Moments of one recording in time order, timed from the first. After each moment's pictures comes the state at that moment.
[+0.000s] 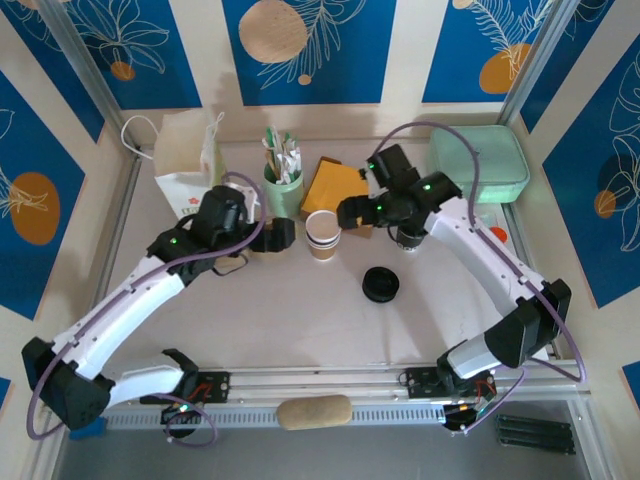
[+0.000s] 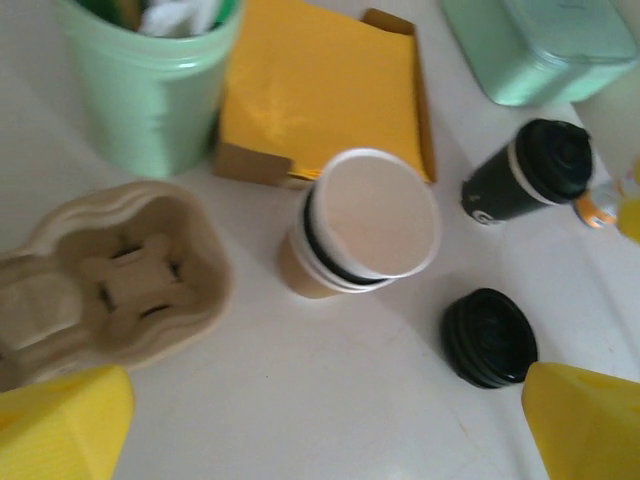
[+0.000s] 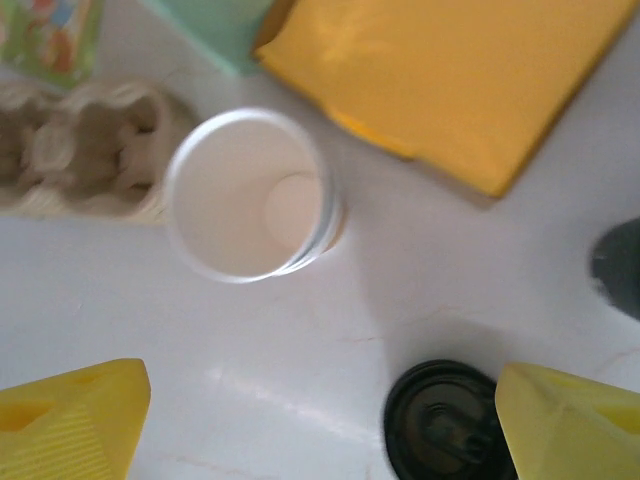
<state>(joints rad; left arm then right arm) -0.59 1.13 1.10 -0.64 0.05 -0.47 0.58 1.47 1.51 -1.05 -0.06 0.37</state>
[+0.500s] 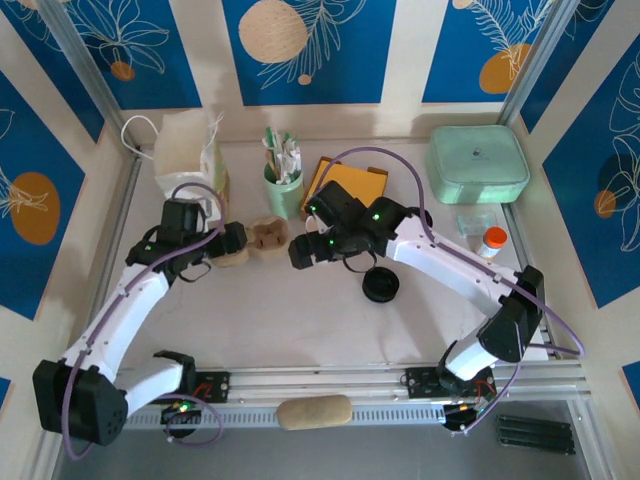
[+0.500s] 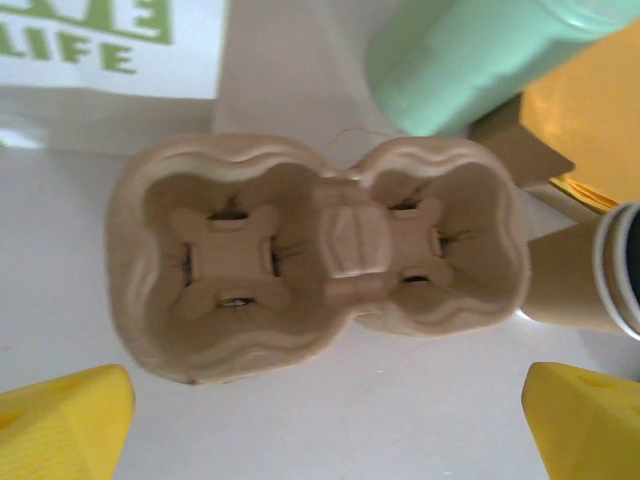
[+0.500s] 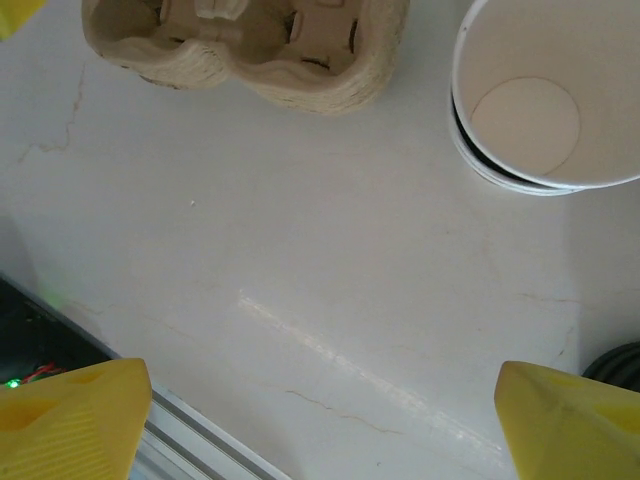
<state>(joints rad) -0.20 1.08 0.88 -0.65 0.11 -0.44 0.89 1.54 1.51 -1.00 -0.05 0.53</state>
